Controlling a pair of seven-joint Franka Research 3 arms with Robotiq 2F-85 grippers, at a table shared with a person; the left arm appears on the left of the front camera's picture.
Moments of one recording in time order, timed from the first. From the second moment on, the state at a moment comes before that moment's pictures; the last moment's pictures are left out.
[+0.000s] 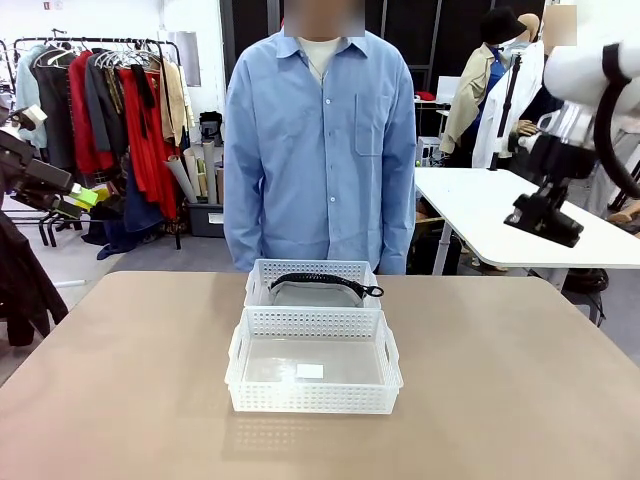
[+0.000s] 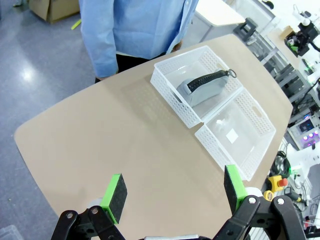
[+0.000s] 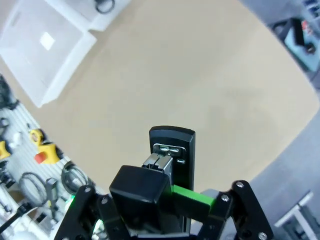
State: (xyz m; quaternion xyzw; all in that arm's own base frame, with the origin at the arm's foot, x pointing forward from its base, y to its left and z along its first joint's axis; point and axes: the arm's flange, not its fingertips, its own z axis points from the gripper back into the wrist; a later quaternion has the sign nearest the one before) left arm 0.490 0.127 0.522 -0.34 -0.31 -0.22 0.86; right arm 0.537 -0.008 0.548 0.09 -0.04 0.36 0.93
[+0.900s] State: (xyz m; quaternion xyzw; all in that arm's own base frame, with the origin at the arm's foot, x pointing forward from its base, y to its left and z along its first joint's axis) left arm 0.490 0.127 0.522 -0.34 -0.31 -0.22 0.86; right arm 0.483 0.034 0.581 0.09 0.00 0.46 0.88
